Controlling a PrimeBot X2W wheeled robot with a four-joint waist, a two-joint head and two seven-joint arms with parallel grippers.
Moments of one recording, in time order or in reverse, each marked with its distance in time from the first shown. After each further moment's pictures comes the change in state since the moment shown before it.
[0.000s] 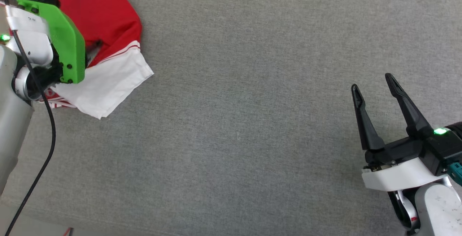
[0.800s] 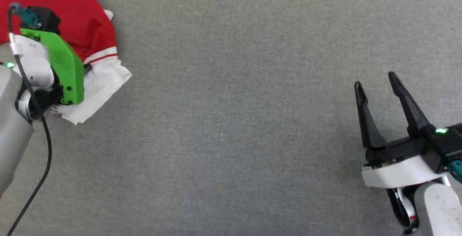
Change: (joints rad) left arm 0.012 0.054 -0.188 0.102 -0.168 -0.004 -0.096; right arm -0.013 0.023 -0.025 0.015 0.001 0.000 0.000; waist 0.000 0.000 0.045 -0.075
